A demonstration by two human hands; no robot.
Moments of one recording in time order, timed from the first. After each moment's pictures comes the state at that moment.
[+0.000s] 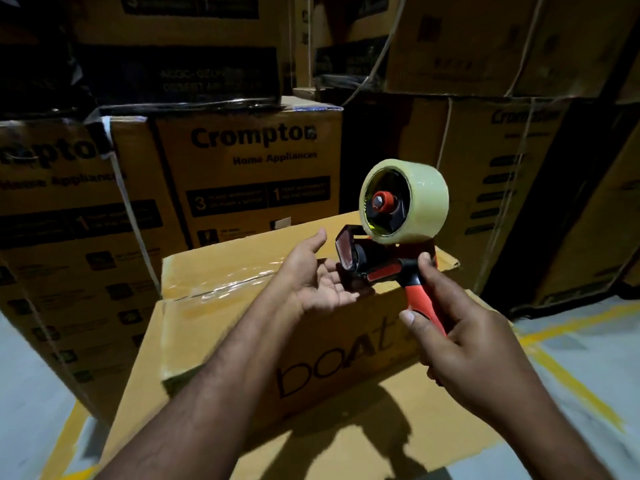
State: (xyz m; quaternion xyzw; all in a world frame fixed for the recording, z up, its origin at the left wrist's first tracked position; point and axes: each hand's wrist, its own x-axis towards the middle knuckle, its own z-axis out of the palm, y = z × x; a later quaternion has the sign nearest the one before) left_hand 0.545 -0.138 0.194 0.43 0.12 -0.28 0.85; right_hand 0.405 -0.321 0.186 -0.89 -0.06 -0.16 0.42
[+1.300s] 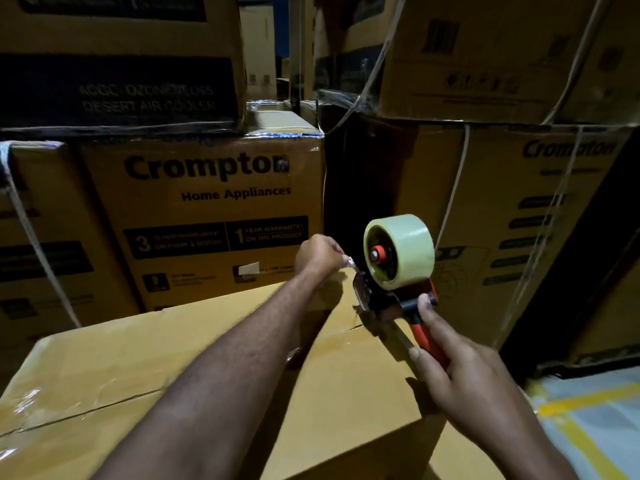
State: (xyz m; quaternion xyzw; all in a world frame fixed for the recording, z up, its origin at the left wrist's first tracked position) left_hand 0.852 -0.251 0.179 0.90 0.03 0.09 0.43; right_hand 0.649 -0.450 0.171 -0.96 -0.06 -0.11 0.26
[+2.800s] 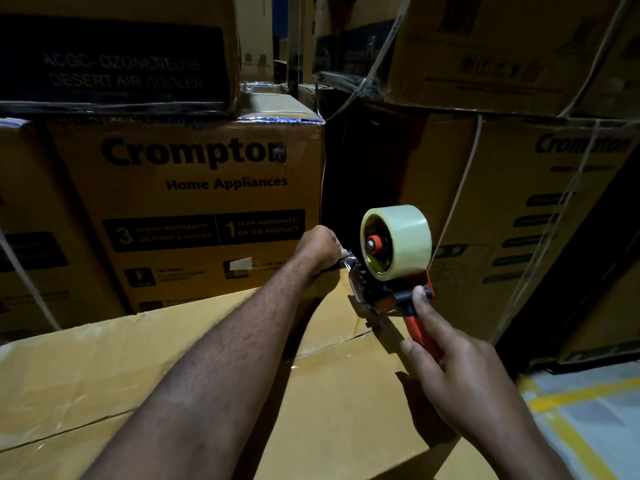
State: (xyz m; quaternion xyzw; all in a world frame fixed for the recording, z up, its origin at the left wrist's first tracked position) left_hand 0.910 -0.243 0.169 0.92 0.00 0.04 0.40; right_hand 0.677 -0.436 0.182 -0.96 -0.04 -0.08 0.28
